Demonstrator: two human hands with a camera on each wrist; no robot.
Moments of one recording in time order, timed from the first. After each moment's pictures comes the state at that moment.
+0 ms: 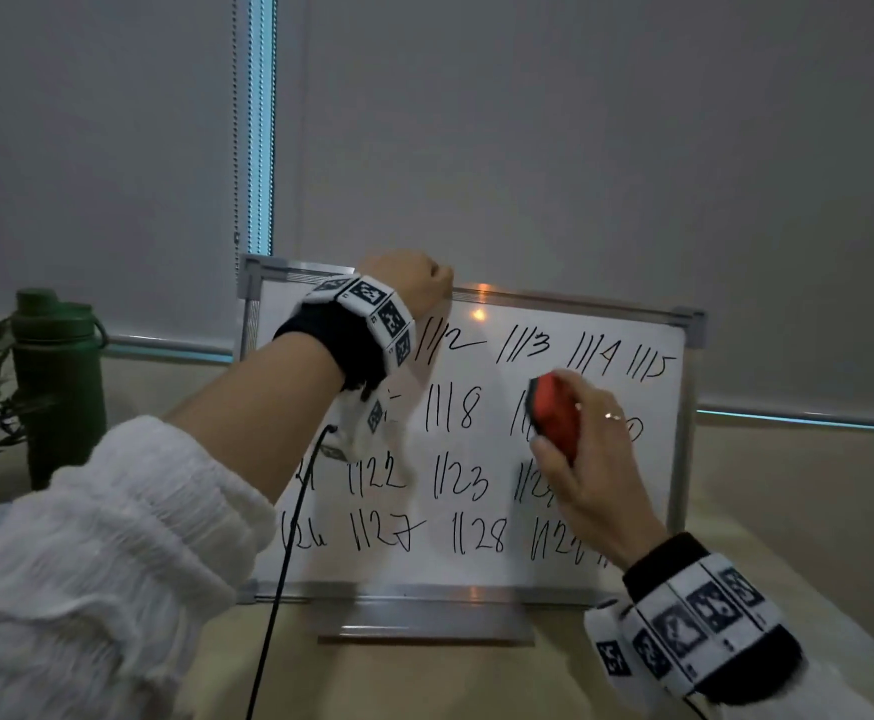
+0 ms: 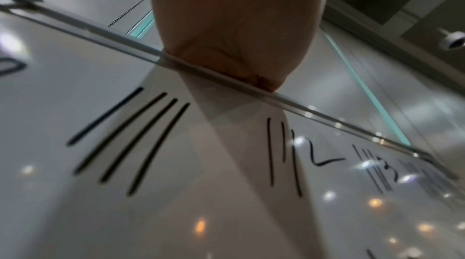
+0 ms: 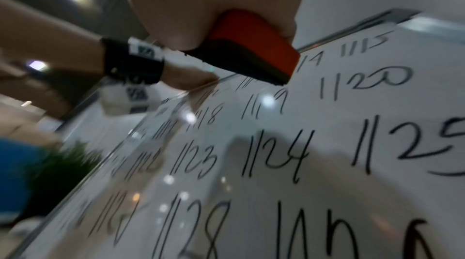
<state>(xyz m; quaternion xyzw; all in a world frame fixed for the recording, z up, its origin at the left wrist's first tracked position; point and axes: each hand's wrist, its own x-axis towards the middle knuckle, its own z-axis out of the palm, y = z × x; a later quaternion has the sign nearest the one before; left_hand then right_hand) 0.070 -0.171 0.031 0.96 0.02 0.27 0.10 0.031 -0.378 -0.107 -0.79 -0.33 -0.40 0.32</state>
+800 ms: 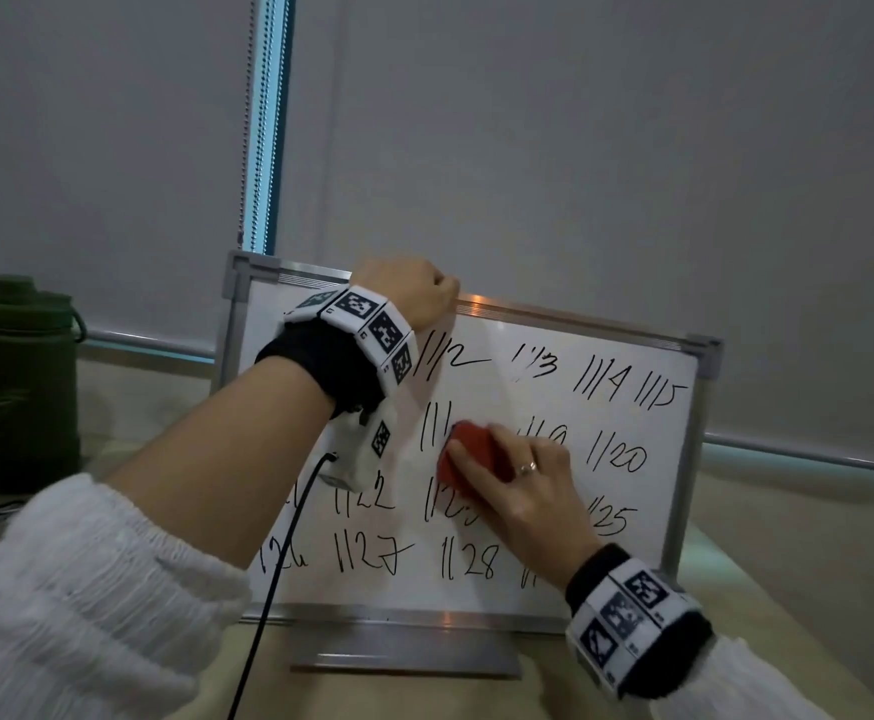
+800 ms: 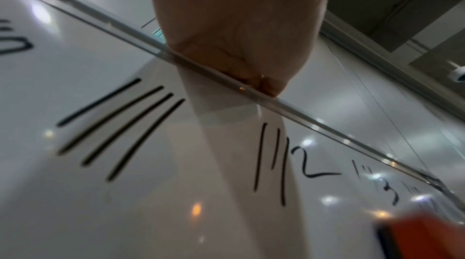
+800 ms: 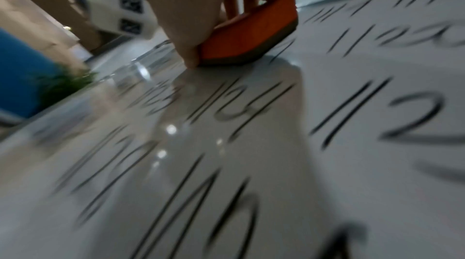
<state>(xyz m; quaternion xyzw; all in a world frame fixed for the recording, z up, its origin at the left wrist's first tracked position) 0.065 -0.169 0.031 0.95 0.01 0.30 0.12 0.074 -0.353 -0.134 -0.72 -0.40 -0.57 -0.01</state>
